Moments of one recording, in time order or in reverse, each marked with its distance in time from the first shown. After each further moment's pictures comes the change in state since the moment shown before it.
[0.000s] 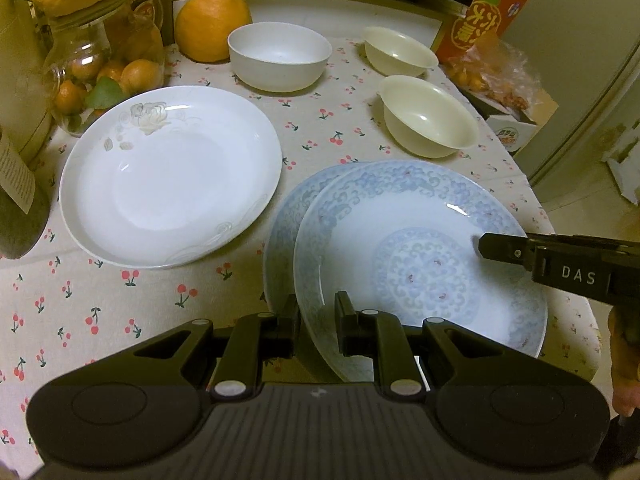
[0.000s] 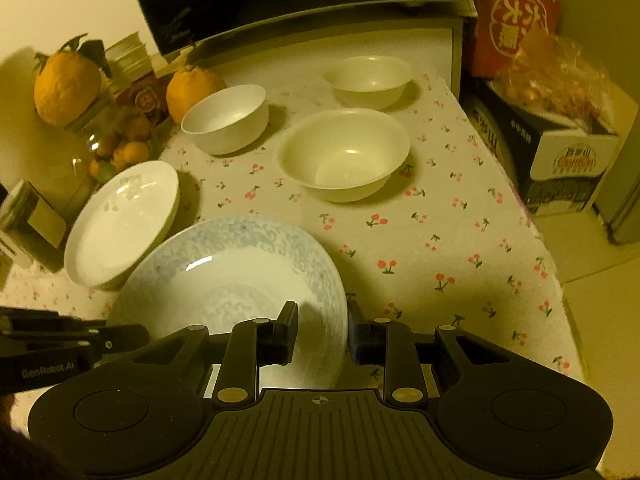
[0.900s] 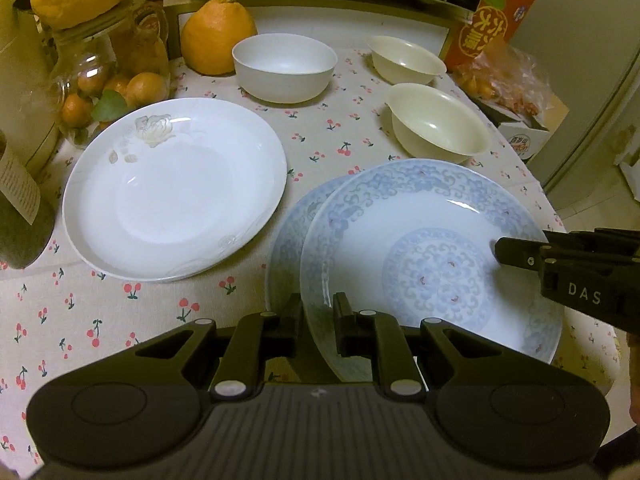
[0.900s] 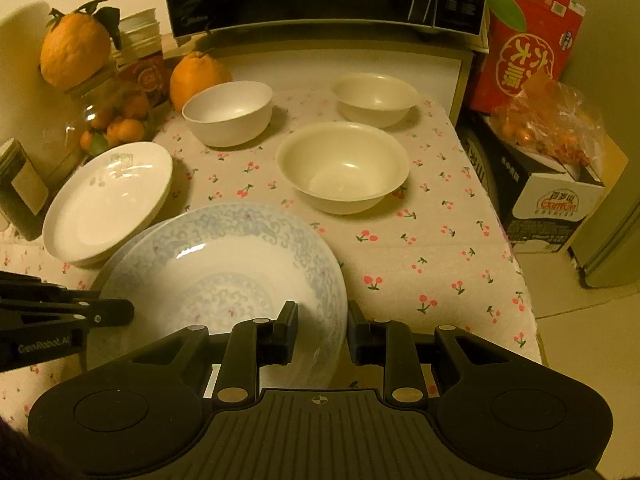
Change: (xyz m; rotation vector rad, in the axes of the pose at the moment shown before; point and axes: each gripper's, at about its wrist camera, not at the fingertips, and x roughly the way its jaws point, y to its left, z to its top) left arm 0.006 -0.004 0.000 0.004 -0.046 0.045; right arm -0.001 0.017 -0.002 -0.131 -0.031 -0.097
